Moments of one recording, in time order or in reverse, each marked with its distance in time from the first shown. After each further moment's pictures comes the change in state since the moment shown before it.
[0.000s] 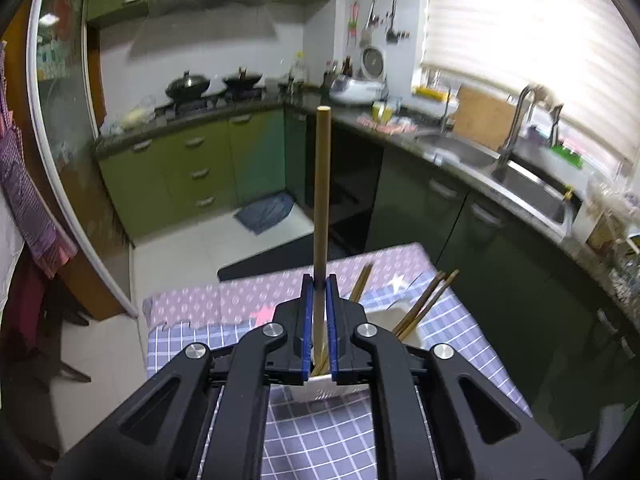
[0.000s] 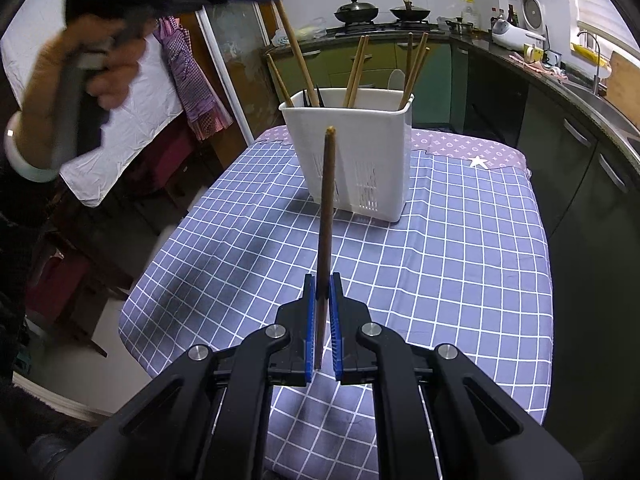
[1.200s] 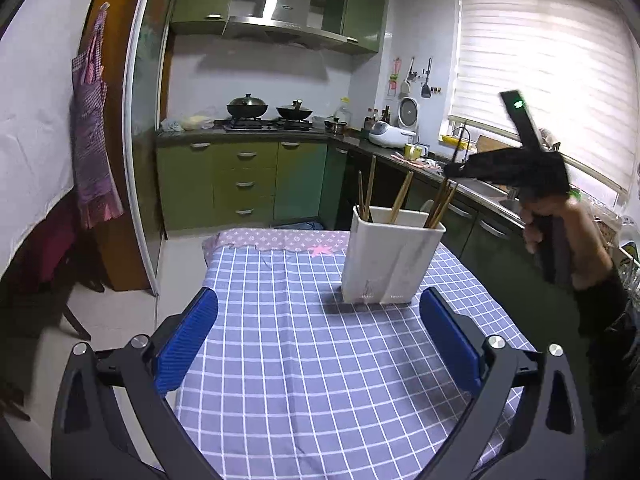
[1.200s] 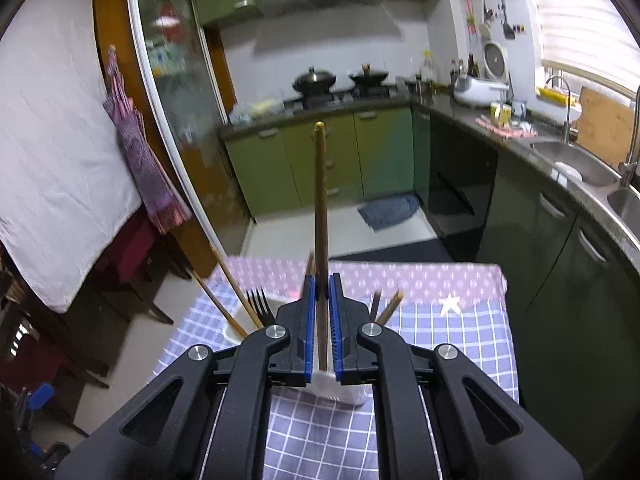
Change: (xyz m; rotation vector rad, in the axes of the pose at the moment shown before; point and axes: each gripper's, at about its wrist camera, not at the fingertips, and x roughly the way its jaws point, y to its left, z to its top) left arm -0.151 0.056 -0.223 -0.160 -0.235 0.059; right arm 0.035 -0.029 0.181 0.078 -0.200 -0.142
